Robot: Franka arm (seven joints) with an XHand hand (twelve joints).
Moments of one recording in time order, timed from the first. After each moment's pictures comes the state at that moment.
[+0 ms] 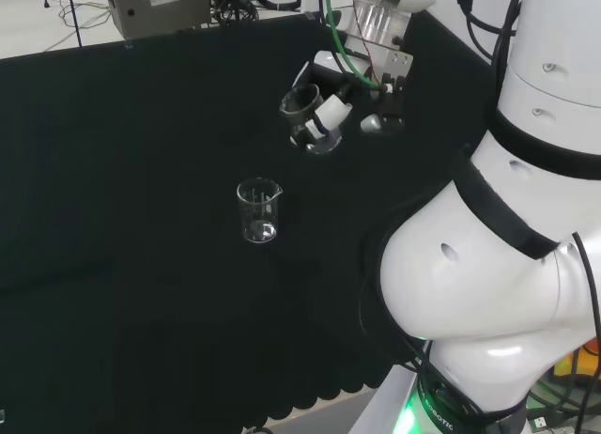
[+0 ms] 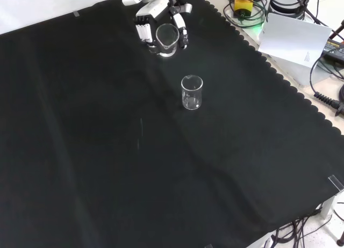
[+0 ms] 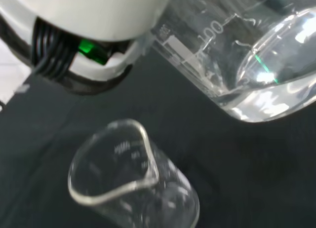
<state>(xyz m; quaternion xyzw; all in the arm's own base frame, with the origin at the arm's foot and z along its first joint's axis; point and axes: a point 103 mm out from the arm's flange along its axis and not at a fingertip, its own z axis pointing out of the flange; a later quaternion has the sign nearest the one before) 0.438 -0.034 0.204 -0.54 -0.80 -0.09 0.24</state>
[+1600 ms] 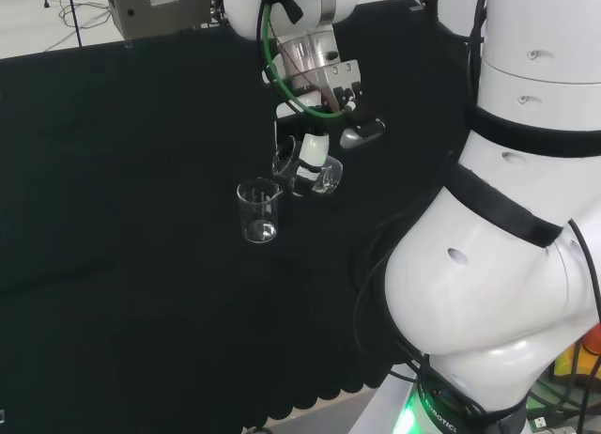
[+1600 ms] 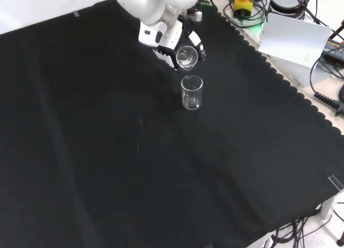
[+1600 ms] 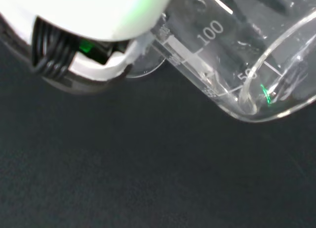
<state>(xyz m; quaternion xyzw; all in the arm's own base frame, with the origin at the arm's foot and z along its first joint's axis) 0.415 0.007 0.176 -0.50 -0.80 0.20 0.24</state>
